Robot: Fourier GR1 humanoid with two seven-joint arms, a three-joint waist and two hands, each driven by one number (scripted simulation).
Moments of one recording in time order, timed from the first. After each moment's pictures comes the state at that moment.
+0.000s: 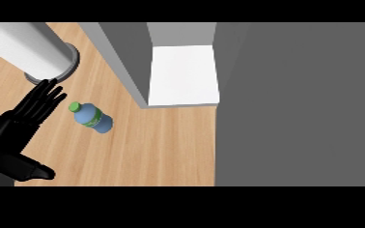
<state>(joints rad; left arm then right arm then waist) -0.05 0.31 0.31 -1.50 0.34 -0.63 0.04 0.58 -0.21 -0.25 -2.37 -0.51 0.43 0.08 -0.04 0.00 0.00</state>
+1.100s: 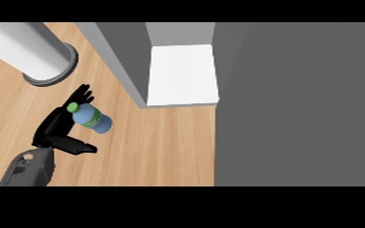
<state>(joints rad) -0.30 0.30 0.26 -0.77 -0.04 -0.50 -0.44 0.65 -0.25 -0.28 -2.36 -0.60 0.49 0.00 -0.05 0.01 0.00</state>
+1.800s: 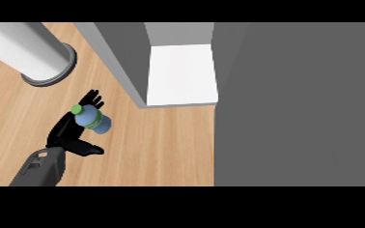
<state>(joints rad) -0.41 0.29 0.27 -0.45 -0.05 -0.57 -0.61 0.73 -0.27 -0.29 -2.36 -0.64 0.52 -0.05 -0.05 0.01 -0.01</state>
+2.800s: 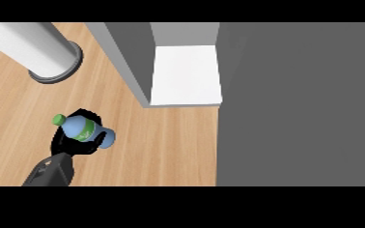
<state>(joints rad) -0.40 0.24 0.37 -0.39 0.10 -0.52 -0.69 0.77 -0.32 -0.36 -2.34 -0.68 0.52 -0.11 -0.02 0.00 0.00</state>
